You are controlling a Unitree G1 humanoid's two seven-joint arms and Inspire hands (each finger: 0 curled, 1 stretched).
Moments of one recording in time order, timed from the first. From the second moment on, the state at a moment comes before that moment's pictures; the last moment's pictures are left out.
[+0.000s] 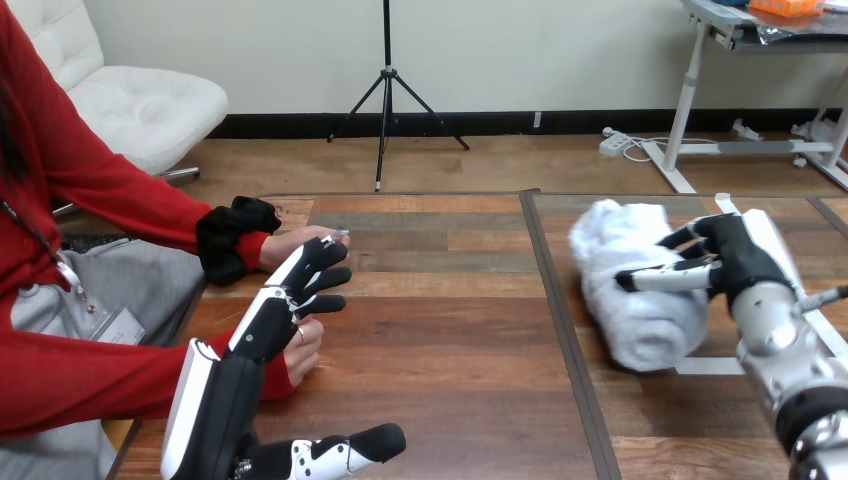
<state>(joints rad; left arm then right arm) 0.21 0.14 0.00 0.38 0.13 -1.18 -0.05 -0.77 -0.40 0.05 1.33 -0.25 -0.20 -0.16</state>
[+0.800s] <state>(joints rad) 0.19 0.15 0.00 0.40 0.12 -1.18 -0.06 -0.59 -0.34 -0.01 1.17 -0.17 -0.53 -0.19</state>
